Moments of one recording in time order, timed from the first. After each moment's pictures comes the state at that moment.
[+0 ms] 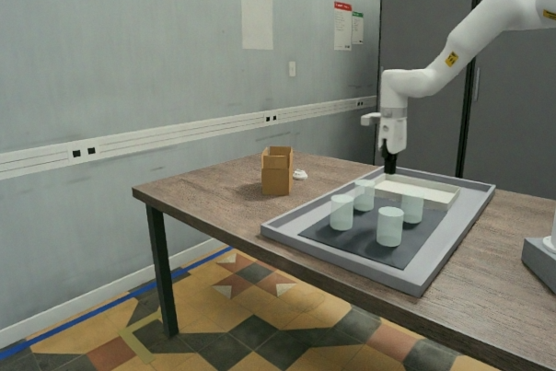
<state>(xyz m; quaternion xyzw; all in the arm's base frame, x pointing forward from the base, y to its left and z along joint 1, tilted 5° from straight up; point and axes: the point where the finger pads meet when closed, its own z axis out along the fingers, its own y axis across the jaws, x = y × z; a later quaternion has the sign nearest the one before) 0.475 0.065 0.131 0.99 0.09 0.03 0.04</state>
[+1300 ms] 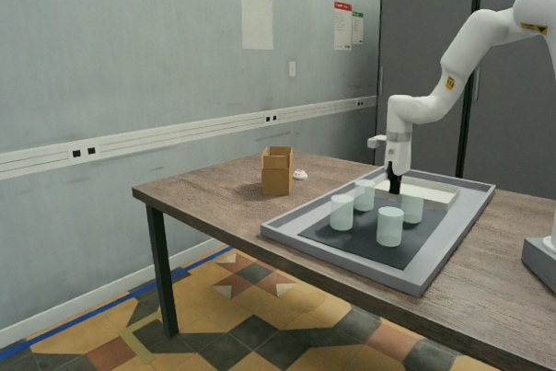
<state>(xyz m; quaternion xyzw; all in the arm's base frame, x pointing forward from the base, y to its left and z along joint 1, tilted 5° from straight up) 0.483 0.023 0.058 0.99 0.09 0.03 0.03</state>
